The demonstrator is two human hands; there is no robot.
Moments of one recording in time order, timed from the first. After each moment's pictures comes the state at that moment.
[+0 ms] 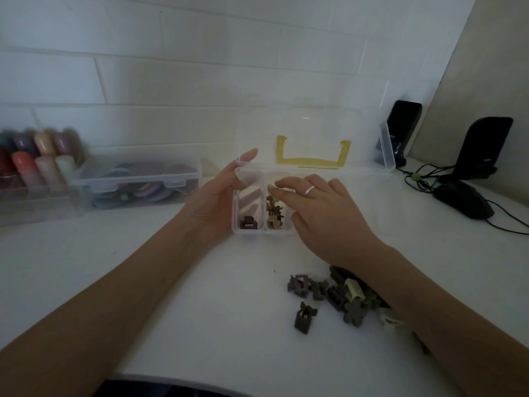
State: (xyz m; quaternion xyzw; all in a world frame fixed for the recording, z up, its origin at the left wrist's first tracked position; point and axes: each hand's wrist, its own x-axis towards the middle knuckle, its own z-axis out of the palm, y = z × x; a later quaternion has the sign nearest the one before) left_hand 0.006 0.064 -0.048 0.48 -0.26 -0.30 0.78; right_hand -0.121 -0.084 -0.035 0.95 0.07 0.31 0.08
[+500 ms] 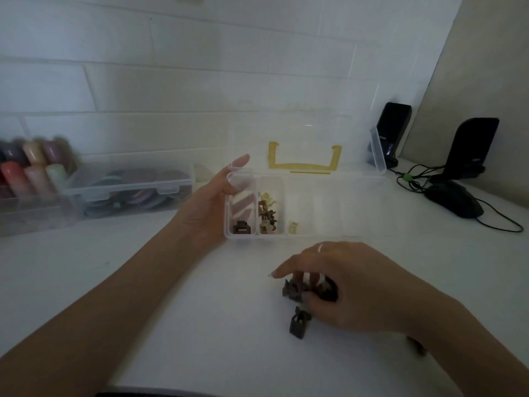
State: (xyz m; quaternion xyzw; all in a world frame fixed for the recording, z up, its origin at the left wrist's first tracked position) left_hand 0.012 0.066 -0.050 0.46 -0.24 -0.33 0.79; right_hand -0.195 -0.066 -0.020 0.99 0.10 0.07 -0.09
